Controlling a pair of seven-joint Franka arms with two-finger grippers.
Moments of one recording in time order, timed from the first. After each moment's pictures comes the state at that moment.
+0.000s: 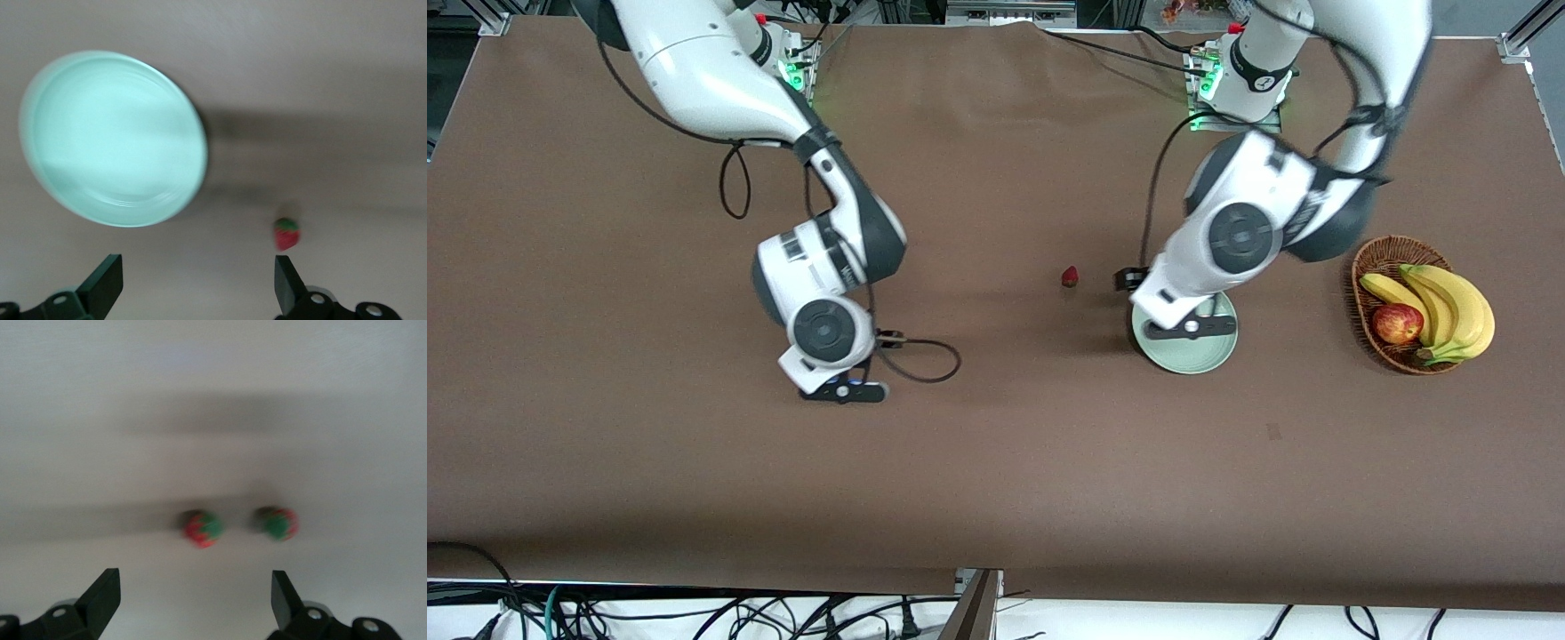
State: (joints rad) left arm -0.23 0.45 -0.28 -1.72 0.00 1.92 -0.65; right arm 0.37 0.81 0.05 -1.24 -0.08 1.75 0.43
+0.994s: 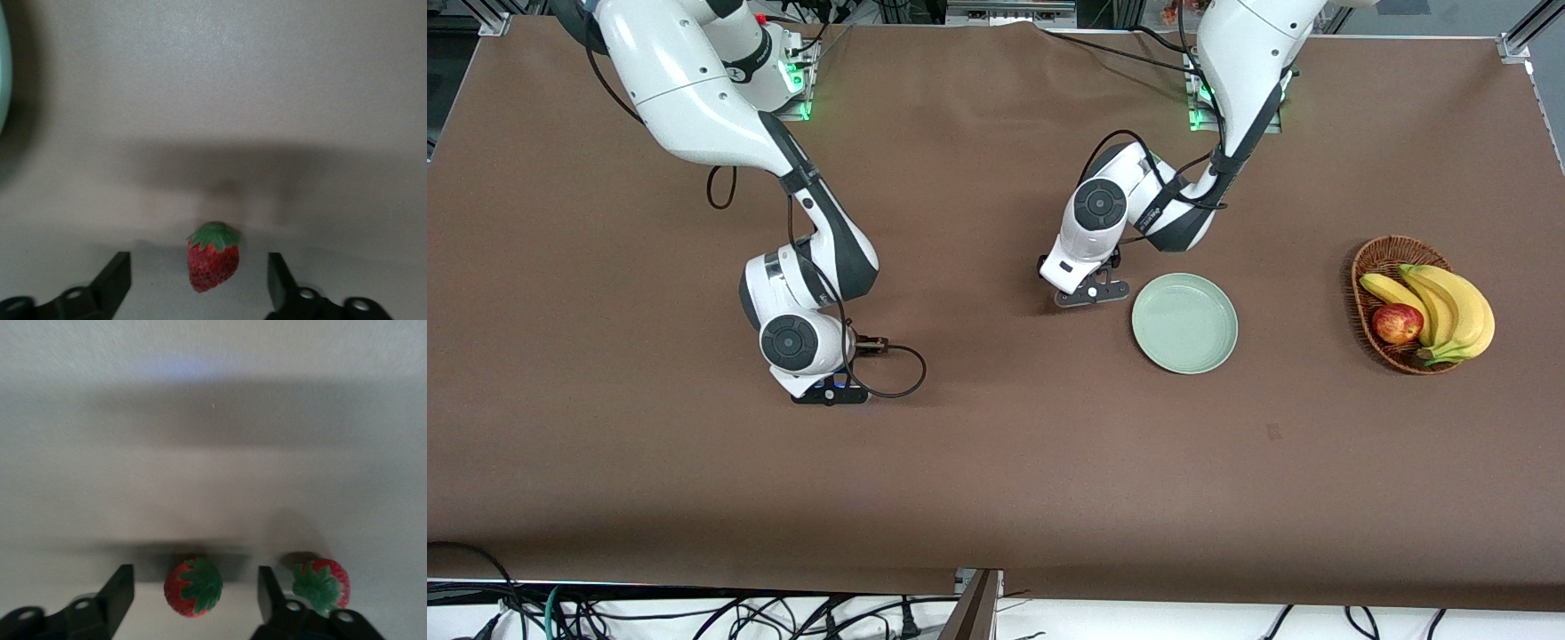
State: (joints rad) left arm -0.41 0.55 -0.28 -1.99 0.08 2.41 -0.89; right arm 0.34 0.80 0.07 -1.49 0.00 2.05 0.38
